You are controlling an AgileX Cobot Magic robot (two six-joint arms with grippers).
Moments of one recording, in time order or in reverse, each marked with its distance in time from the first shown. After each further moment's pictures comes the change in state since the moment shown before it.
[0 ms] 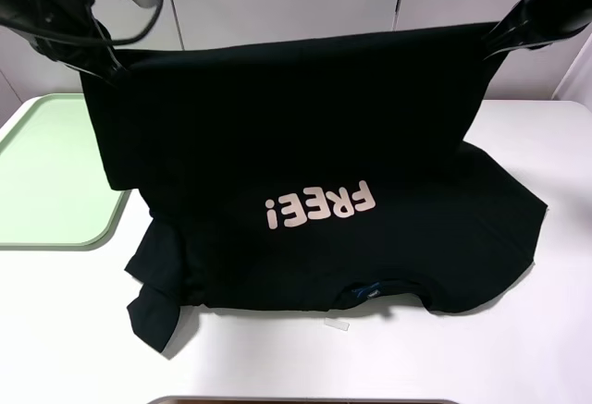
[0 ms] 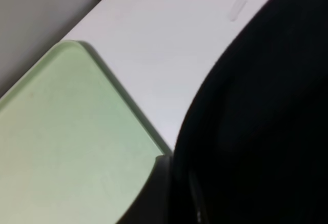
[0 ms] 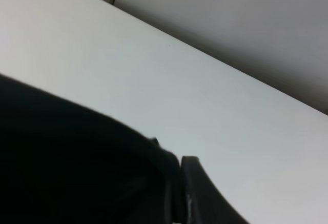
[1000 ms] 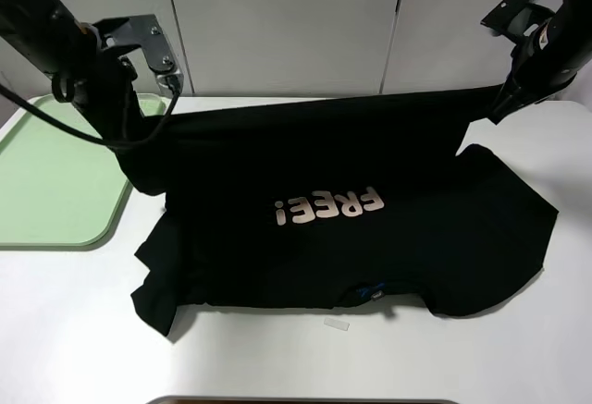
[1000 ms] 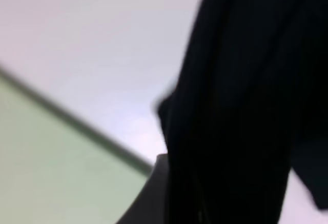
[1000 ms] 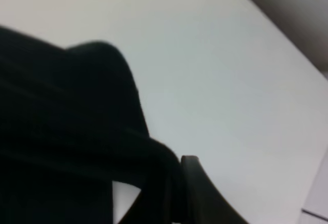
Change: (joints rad) left arm -0.005 0.138 0.000 -0.201 0.169 0.503; right arm -0.045 0.195 0.000 -0.307 0.067 -0.010
